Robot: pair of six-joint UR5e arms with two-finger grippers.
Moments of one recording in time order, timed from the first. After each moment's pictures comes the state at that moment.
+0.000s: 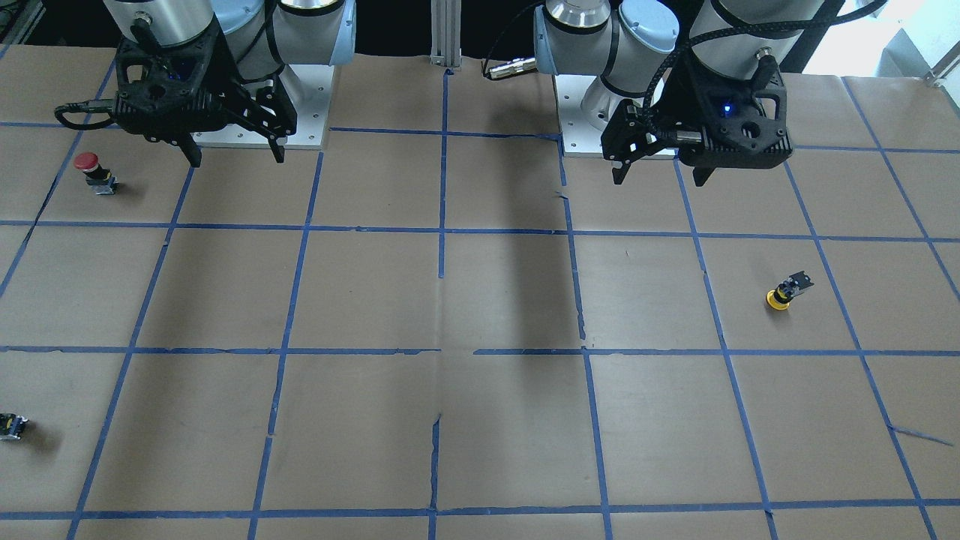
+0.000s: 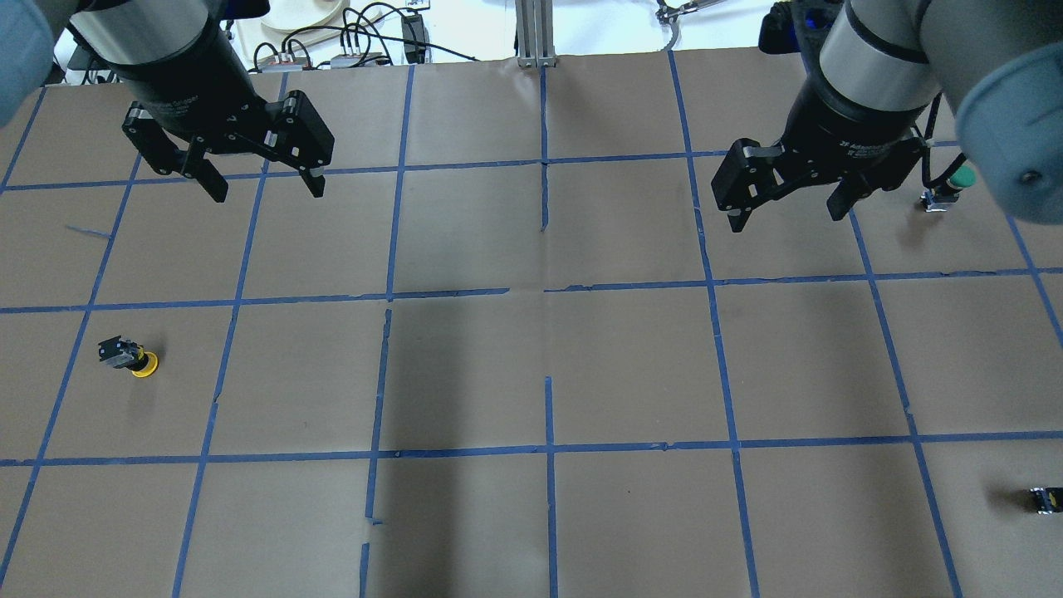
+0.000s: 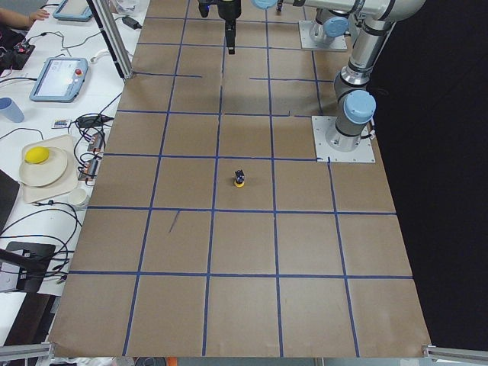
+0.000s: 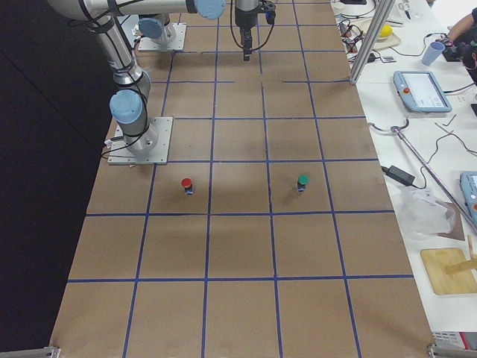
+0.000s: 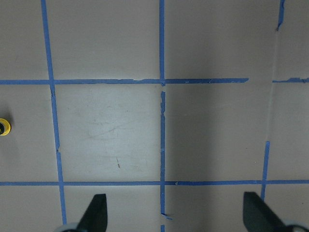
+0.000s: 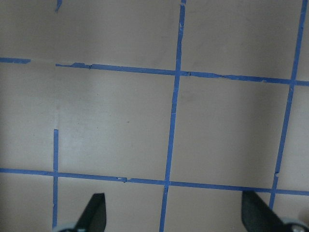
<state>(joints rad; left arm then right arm) -1.57 -1.60 -1.45 -1.71 1.57 0.00 1.60 -1.66 1.63 -1.55 -1.56 -0.06</state>
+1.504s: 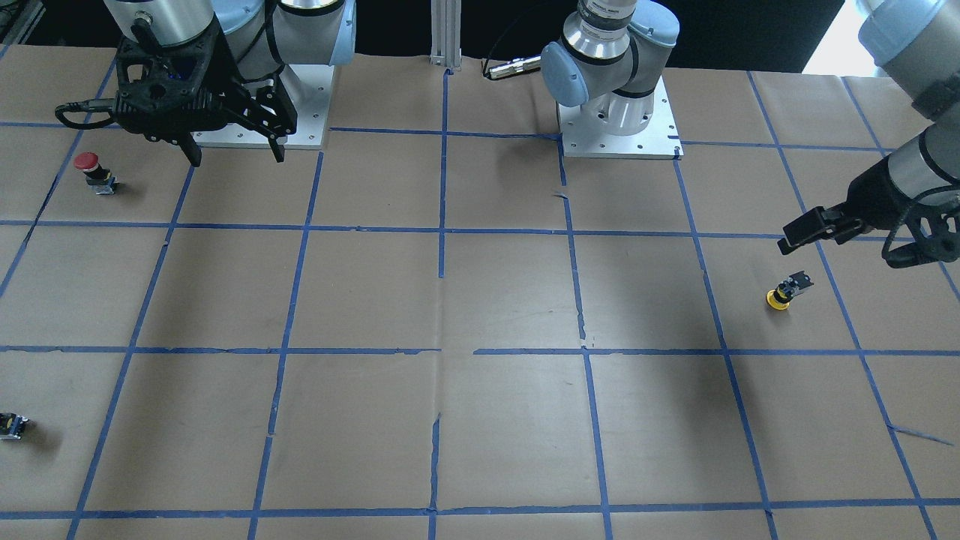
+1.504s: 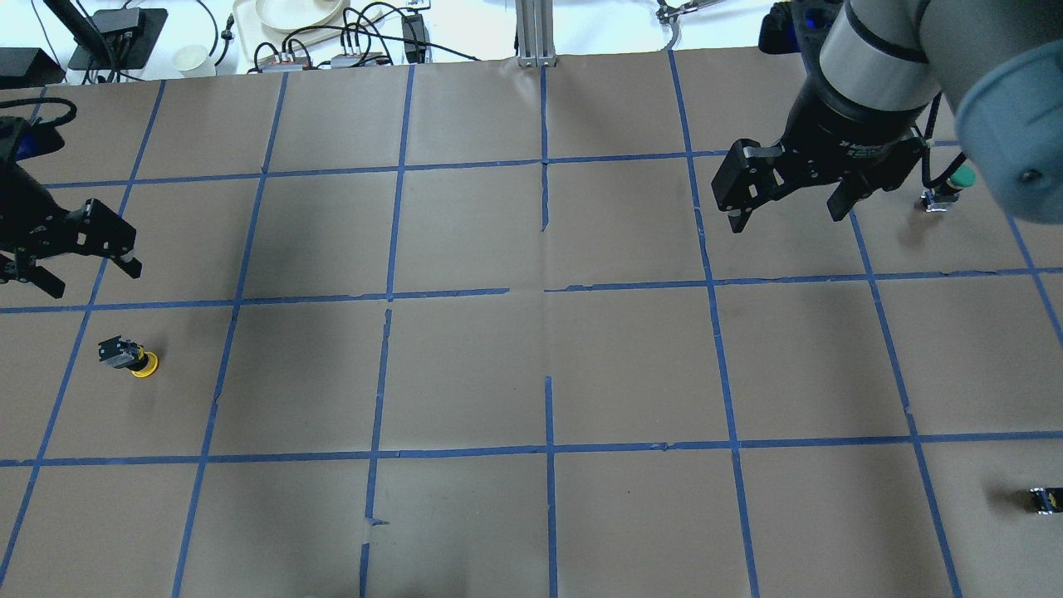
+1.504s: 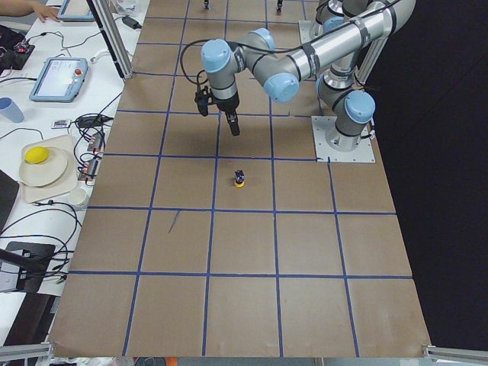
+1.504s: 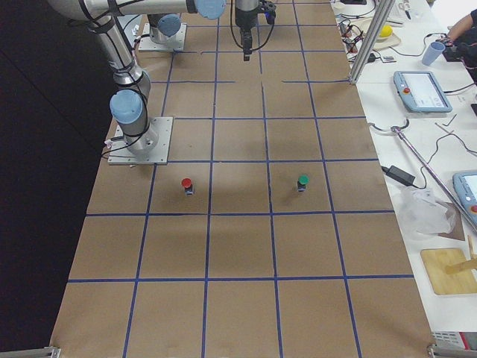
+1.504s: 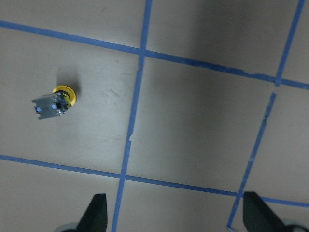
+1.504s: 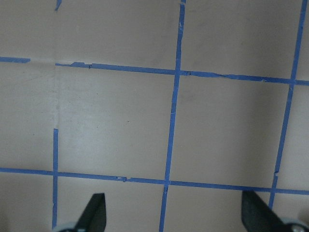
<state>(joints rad) -1.00 -1.69 -1.74 -1.41 1.60 0.36 1.60 -1.66 1.63 -1.55 -1.56 -0.06</state>
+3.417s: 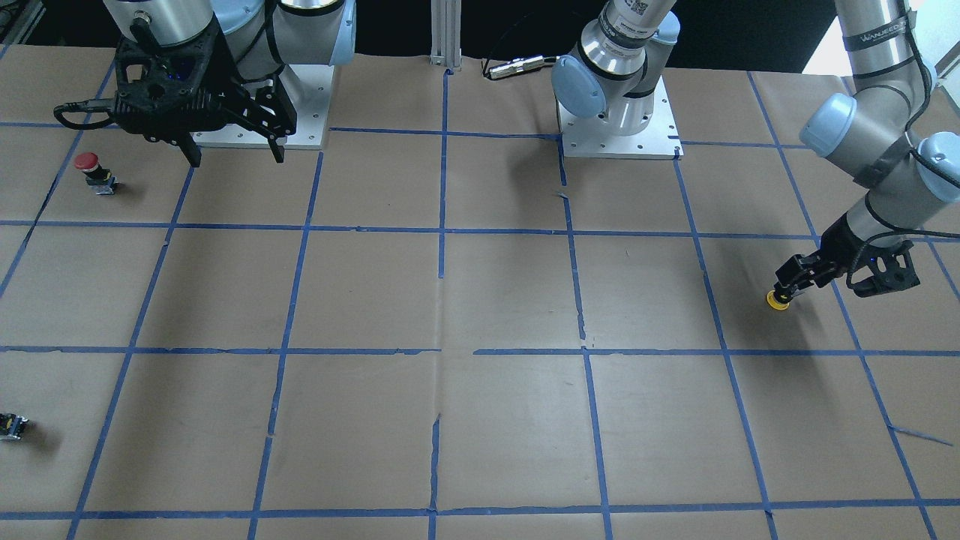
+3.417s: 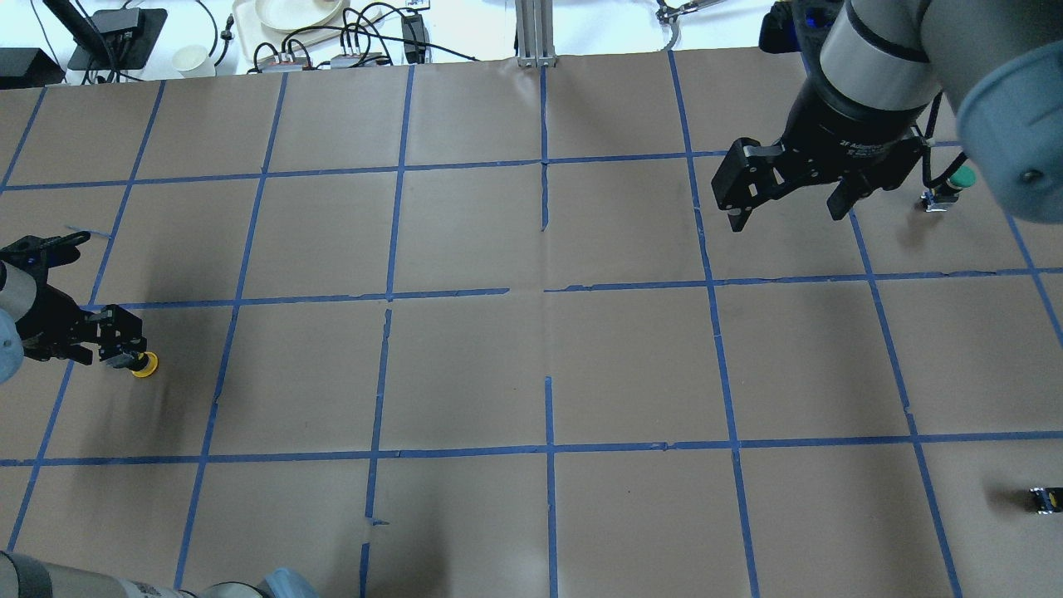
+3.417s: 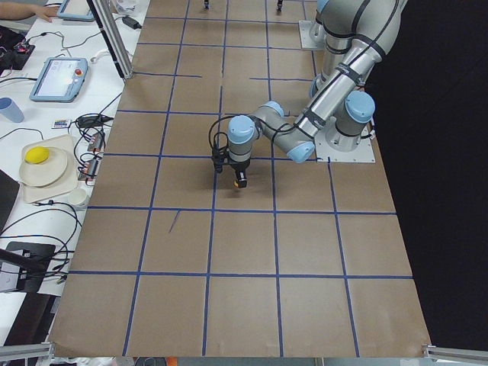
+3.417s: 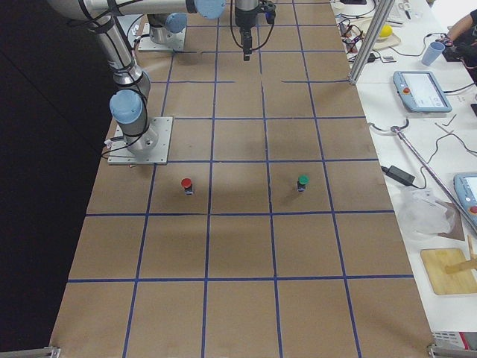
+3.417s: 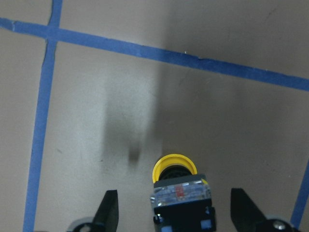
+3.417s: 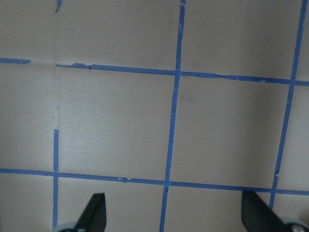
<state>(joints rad) -0.83 -1.81 -2.05 -0.85 1.56 0.54 1.60 -1.66 1.63 -1.55 -1.56 -0.06</state>
